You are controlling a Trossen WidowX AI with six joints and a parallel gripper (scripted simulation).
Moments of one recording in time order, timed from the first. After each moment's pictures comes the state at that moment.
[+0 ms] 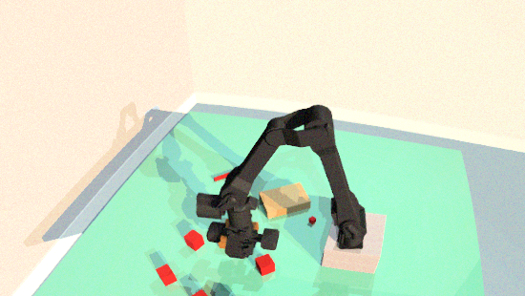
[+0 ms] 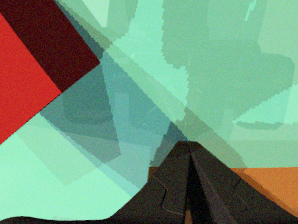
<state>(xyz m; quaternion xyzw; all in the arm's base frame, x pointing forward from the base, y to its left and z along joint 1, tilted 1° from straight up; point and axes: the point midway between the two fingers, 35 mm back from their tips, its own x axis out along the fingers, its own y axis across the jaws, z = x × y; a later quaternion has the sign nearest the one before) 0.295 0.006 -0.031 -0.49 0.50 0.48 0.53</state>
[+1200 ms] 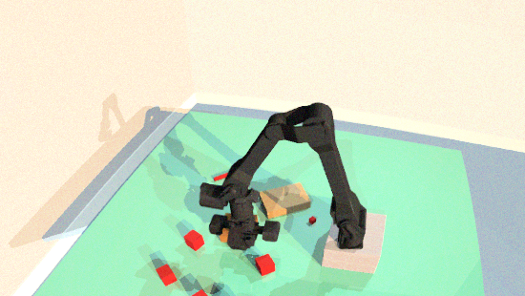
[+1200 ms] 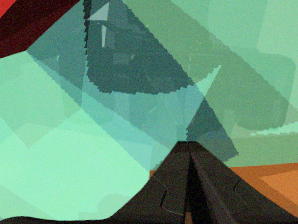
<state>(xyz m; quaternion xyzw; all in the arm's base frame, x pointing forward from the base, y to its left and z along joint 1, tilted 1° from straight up) 0.295 -0.023 -0.032 -0.49 0.50 0.48 0.53</state>
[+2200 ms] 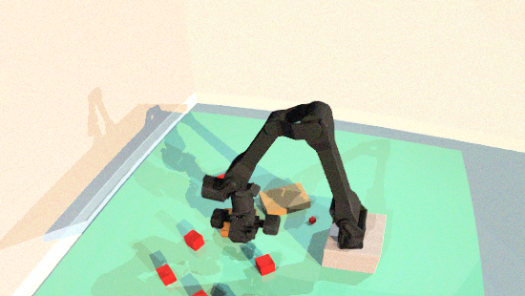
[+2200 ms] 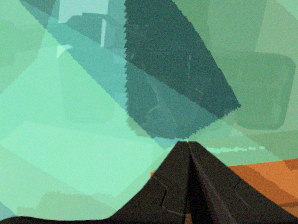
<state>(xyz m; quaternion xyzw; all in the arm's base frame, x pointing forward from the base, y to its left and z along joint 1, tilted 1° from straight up) 0.297 -0.048 -0.032 -0.49 0.50 0.48 0.53</state>
